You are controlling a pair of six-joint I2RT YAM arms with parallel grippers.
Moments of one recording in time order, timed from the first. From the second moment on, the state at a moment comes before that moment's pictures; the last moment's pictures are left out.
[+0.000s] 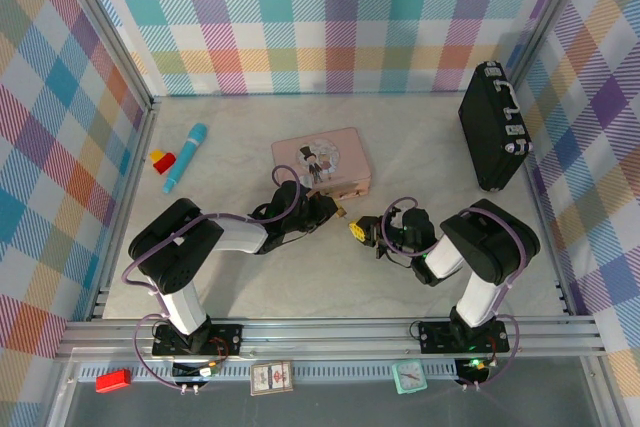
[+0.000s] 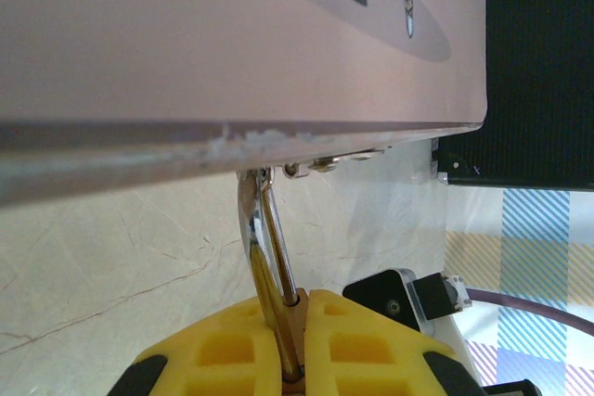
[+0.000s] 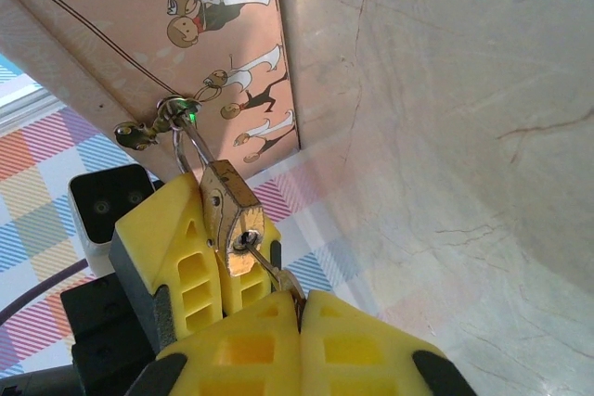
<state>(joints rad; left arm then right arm) -0.70 1.75 0.70 0.55 0.21 -1.20 0.54 1.75 0.23 1.19 -0.47 1.78</state>
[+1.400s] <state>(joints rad) -0.71 1.75 0.70 0.56 0.20 -1.20 0.54 1.77 0.24 1.23 -0.48 1.80</state>
